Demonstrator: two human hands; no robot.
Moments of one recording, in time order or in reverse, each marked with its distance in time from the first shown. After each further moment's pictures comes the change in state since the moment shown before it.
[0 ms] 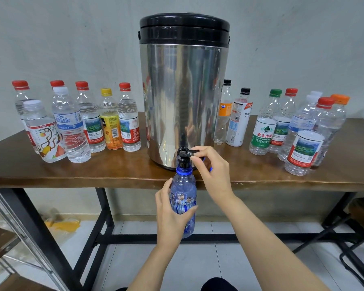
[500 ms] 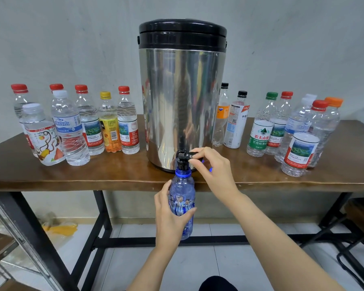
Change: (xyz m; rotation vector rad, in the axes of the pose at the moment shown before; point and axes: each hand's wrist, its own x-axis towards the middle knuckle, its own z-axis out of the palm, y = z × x) left_hand 0.000 0.000 -0.002 -0.012 -0.021 0.009; right_hand 0.008 -0.008 -0.015 -0.120 -0.133 -0.026
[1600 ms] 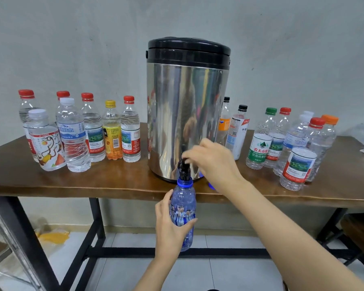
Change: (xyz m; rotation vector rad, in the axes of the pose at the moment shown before) left_hand 0.003 -0.001 0.002 -0.049 -0.001 -0.011; right_hand 0.051 -0.051 -0.020 -0.754 -0.177 -0.491
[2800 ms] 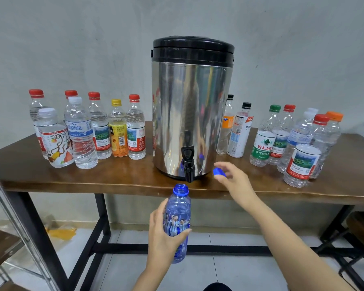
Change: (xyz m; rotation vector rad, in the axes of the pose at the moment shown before) left_hand -0.029 -0.010 -0.034 0.000 -0.021 -0.051; right_hand -0.083 0.029 0.046 0.770 -0.118 0.819
